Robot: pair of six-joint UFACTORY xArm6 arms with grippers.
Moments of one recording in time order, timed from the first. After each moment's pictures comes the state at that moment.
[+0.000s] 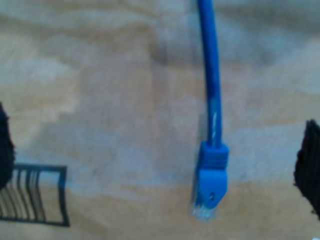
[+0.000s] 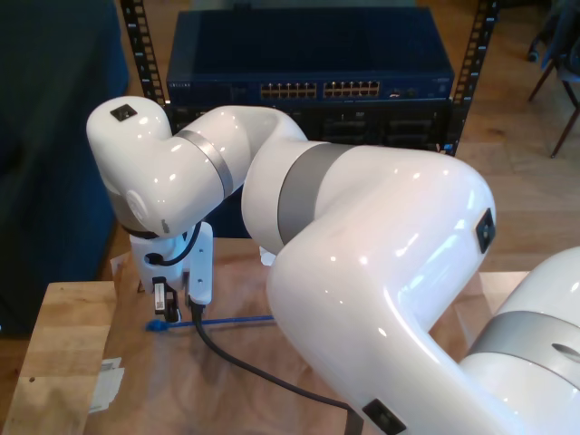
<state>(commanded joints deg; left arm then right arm) 37.6 -13.0 -53.4 -13.8 91.3 -64.7 46.5 30.6 -95.1 -0.7 64.5 135.6</state>
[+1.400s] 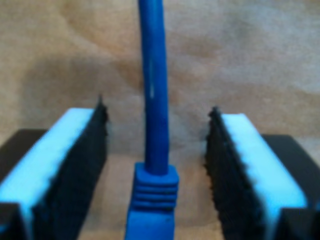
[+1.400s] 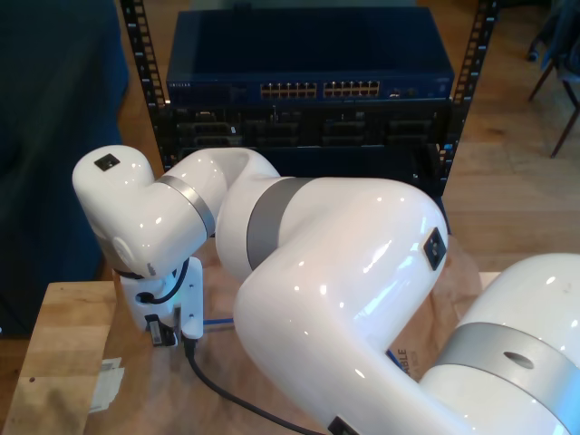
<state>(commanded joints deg) 37.8 -13.1 -53.4 -13.8 91.4 -64.4 48.9 34.2 -94.2 -1.8 62.7 135.7</state>
